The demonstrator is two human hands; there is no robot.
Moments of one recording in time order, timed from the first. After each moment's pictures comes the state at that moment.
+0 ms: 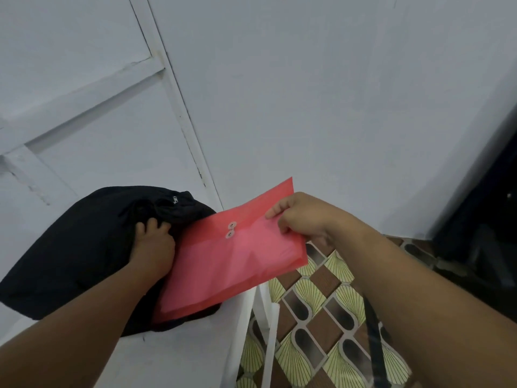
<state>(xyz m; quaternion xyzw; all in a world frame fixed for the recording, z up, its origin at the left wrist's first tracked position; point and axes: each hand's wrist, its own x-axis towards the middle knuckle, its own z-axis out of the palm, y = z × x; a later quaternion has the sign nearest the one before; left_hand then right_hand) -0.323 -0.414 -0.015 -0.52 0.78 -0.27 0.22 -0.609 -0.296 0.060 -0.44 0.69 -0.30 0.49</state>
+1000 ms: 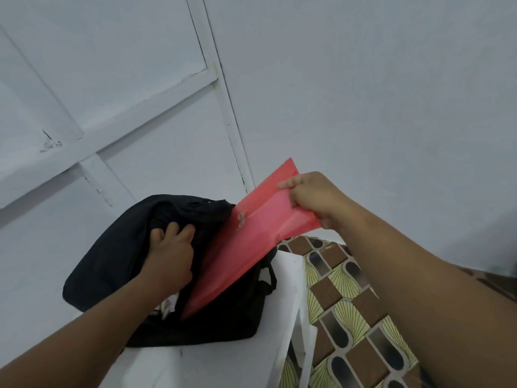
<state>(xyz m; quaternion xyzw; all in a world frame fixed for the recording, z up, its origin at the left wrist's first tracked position) -0.274 -0.421 0.013 -0.50 0.81 -0.27 0.14 -0.581 -0.402 0.074 -0.43 0.63 -0.43 0.48</state>
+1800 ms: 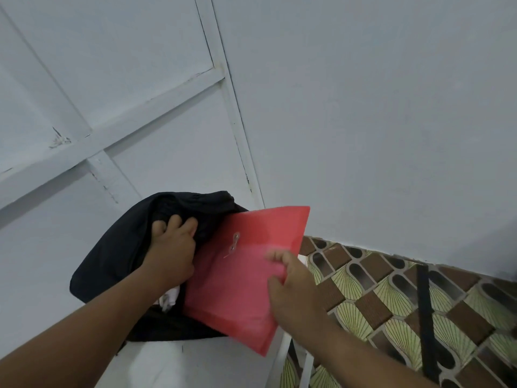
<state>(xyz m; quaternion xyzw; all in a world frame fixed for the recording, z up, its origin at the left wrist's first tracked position) -0.280 -0.418 0.023 -0.52 0.81 -0.26 0.12 -0.499 -0.286 0.002 -0.46 0.58 -0.49 0.46</state>
